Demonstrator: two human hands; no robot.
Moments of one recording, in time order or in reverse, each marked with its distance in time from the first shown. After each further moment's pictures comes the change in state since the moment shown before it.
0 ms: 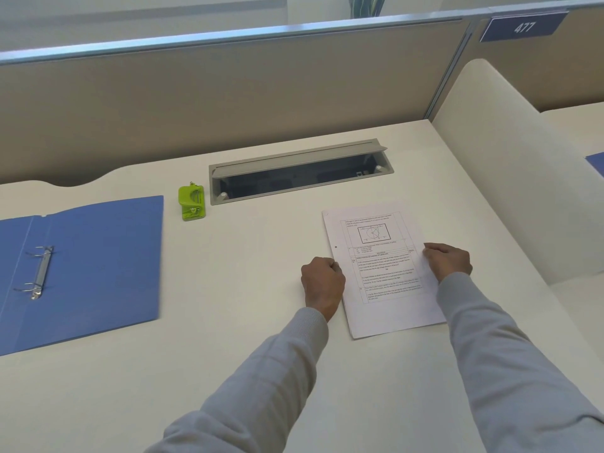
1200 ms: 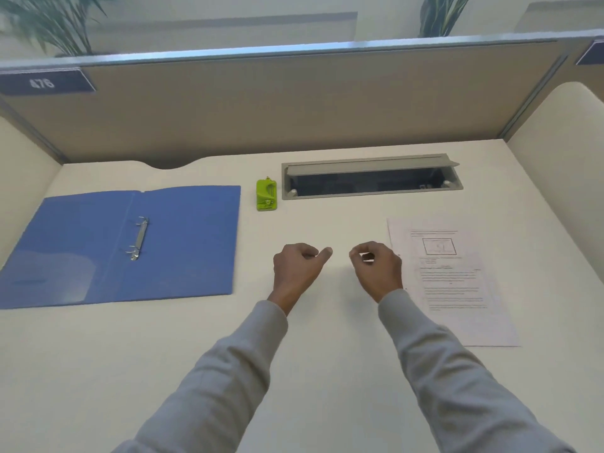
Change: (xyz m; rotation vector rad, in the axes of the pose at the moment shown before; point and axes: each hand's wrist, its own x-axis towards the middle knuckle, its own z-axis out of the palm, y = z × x) left_hand 0.007 -0.072 -0.167 -0.162 0.121 -0.078; right_hand -0.182 -0.039 0.156 -0.151 -0.368 -0.571
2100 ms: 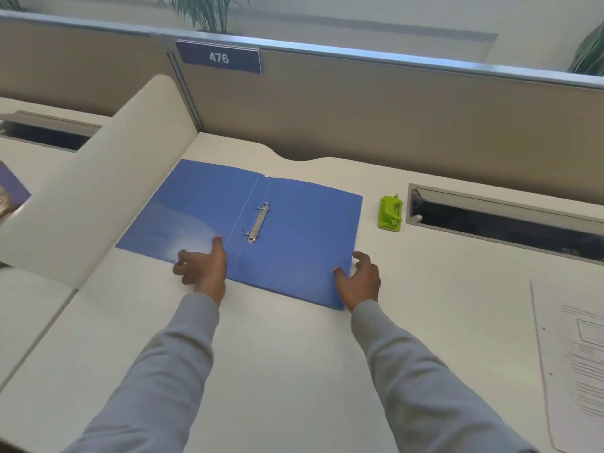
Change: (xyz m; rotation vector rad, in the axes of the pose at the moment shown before) left_hand 0.064 -0.208 -0.306 -0.352 0.819 -0.667; right_hand -0.049 -0.118 0.249 -0.061 -0.295 0.077
